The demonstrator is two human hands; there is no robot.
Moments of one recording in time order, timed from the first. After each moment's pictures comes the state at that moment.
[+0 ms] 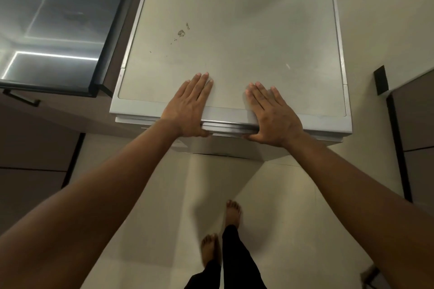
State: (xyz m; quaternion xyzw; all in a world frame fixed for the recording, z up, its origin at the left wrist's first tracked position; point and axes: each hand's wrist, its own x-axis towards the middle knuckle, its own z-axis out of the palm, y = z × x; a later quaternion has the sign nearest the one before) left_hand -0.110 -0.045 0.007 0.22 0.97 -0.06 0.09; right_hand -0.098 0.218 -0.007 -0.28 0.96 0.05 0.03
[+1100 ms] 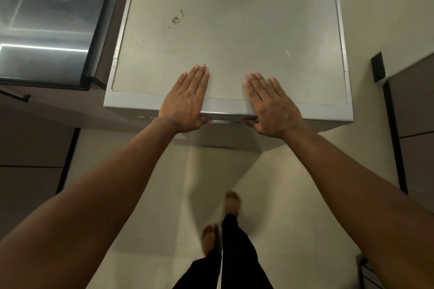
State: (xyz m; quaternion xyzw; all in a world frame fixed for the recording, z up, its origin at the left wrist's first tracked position) left_hand -0.106 -0.048 -0.005 0.23 0.97 -0.06 0.05; right_hand -0.097 0.217 -0.017 -0.28 0.96 0.07 0.00
